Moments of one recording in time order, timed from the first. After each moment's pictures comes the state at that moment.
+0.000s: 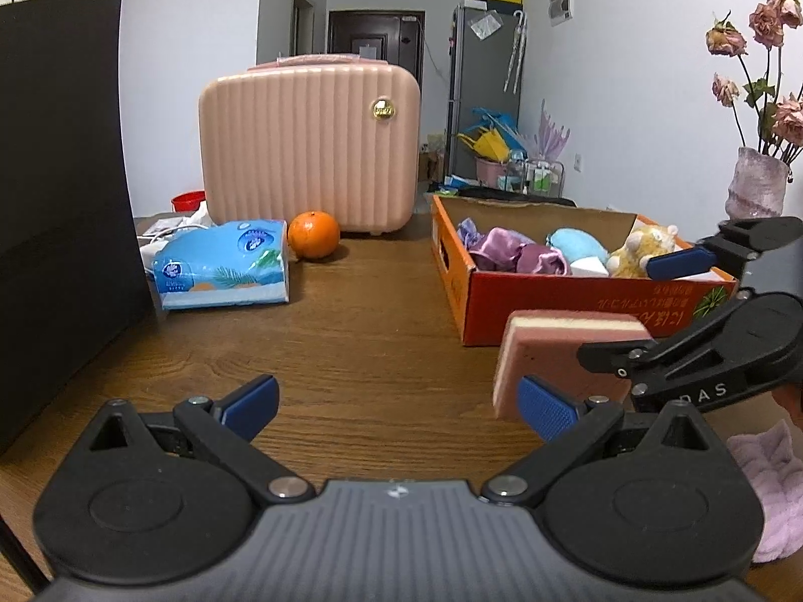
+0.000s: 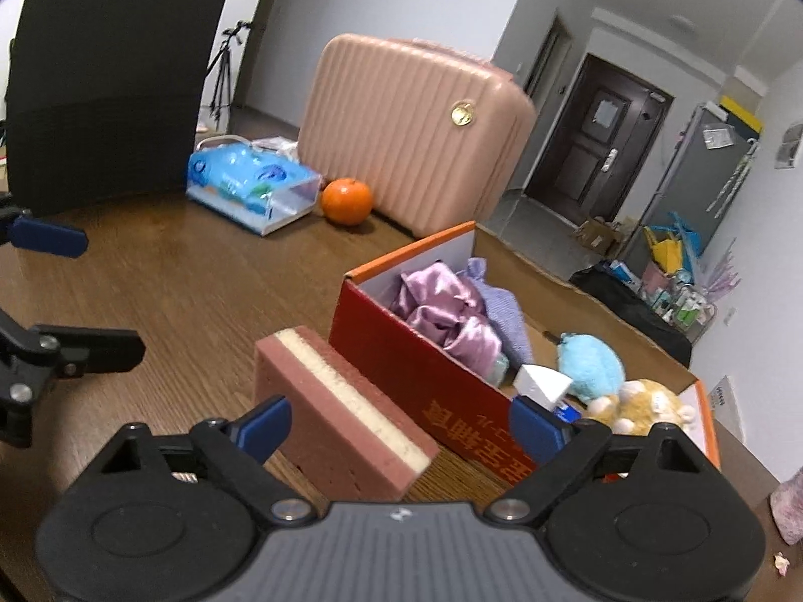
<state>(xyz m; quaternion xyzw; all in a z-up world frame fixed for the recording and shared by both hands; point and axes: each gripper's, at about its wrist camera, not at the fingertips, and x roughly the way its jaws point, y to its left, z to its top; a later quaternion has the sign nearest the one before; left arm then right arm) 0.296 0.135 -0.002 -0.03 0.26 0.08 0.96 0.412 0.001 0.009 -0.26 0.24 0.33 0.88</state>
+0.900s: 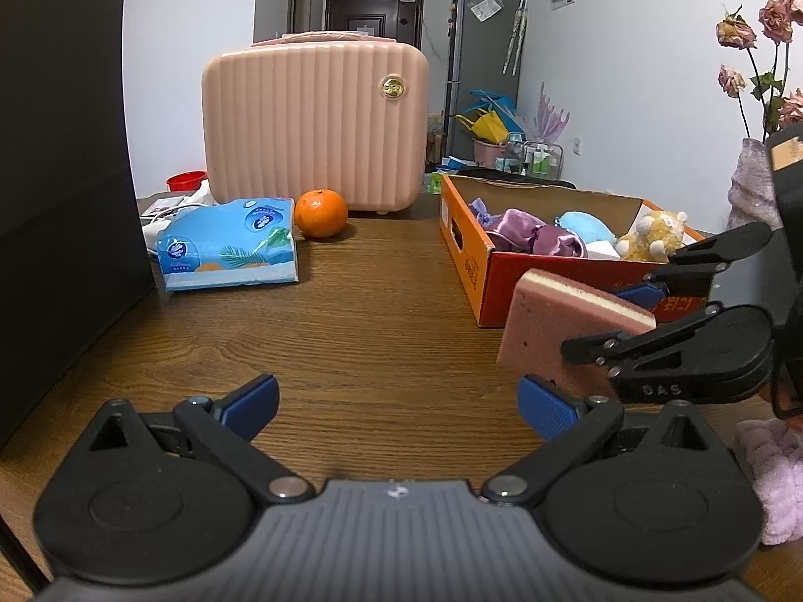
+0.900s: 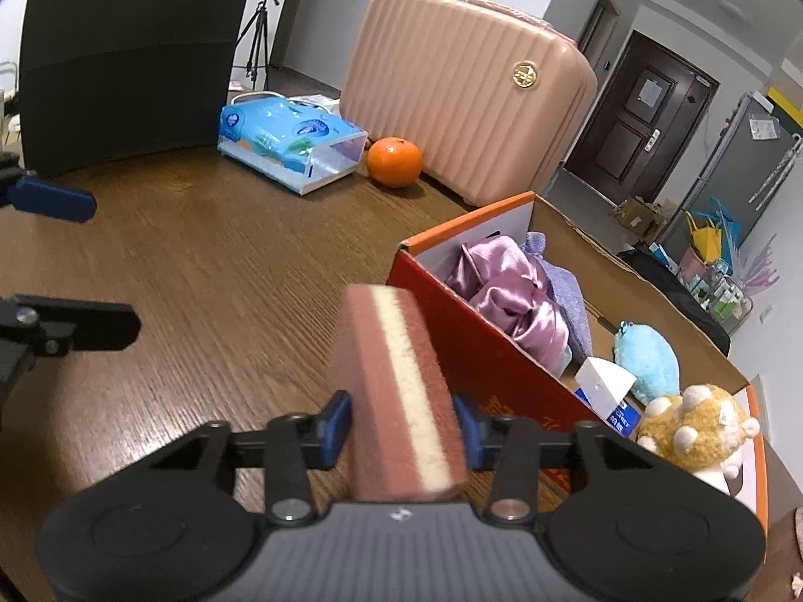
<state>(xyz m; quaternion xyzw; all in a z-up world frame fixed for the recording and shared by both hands) 0.299 0.151 -0.006 -0.04 0.28 0.08 0.96 0.423 0.027 -0.008 -0.28 0.28 0.36 0.85</state>
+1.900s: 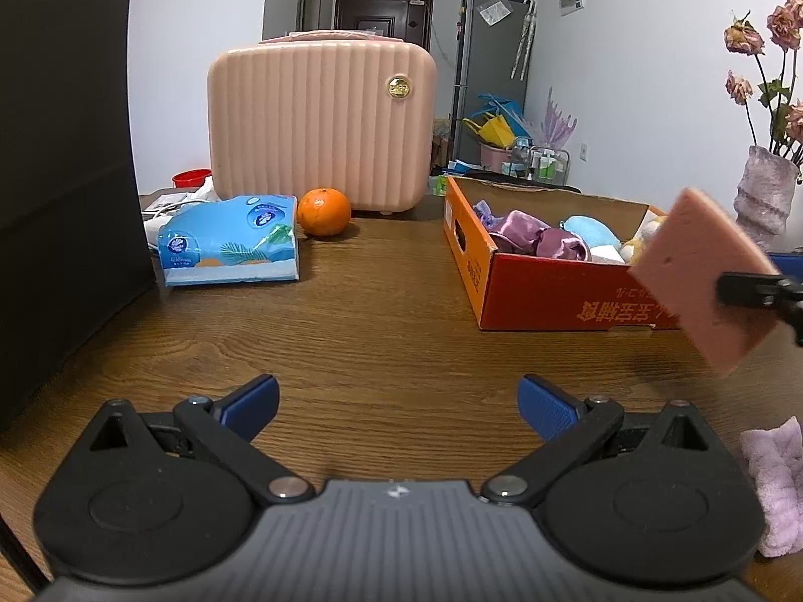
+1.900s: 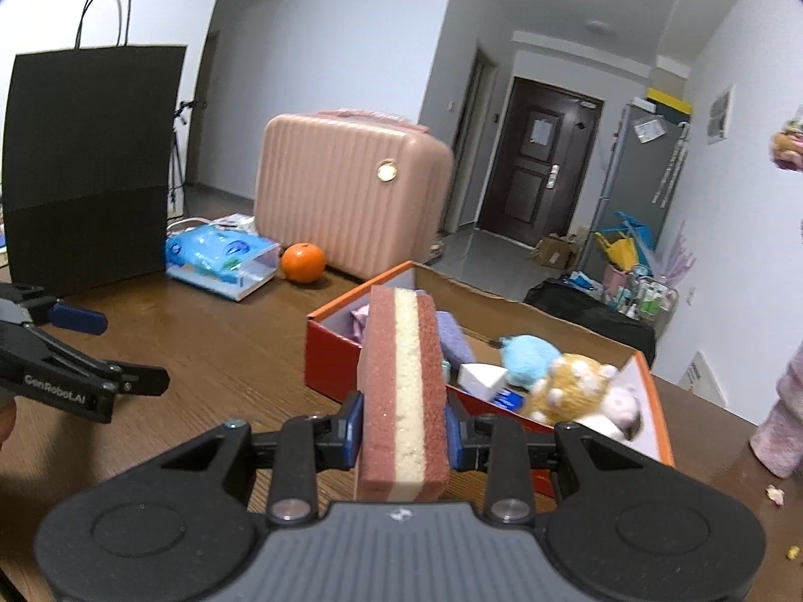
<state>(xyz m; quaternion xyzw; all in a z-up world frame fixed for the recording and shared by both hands) 0.302 0.149 -0.009 -0.05 0.28 0.09 0.96 0.364 -0.072 0.039 -0.16 0.19 0.29 0.92</state>
